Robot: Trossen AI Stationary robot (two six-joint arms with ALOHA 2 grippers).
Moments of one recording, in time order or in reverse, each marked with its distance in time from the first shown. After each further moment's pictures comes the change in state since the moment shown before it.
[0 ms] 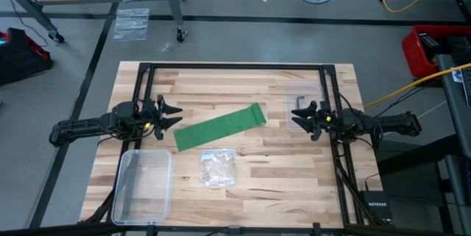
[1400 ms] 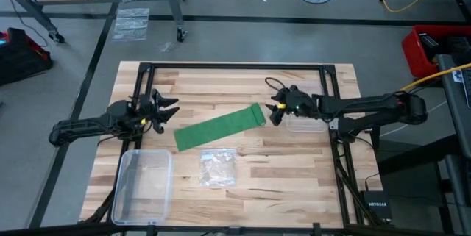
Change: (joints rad) left arm 0.001 0.004 0.018 0.163 -0.126 0.052; right arm -0.287 1.087 0.565 -0.173 0.004 -0.180
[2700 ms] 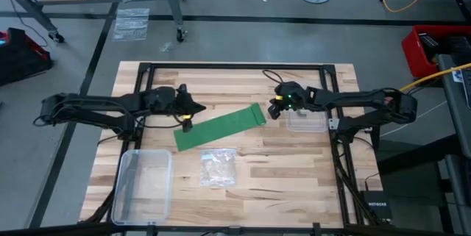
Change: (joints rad) left arm 0.007 0.970 0.576 -0.278 0.059 0.120; right arm -0.185 0.152 0.000 -0.016 -0.187 0.079
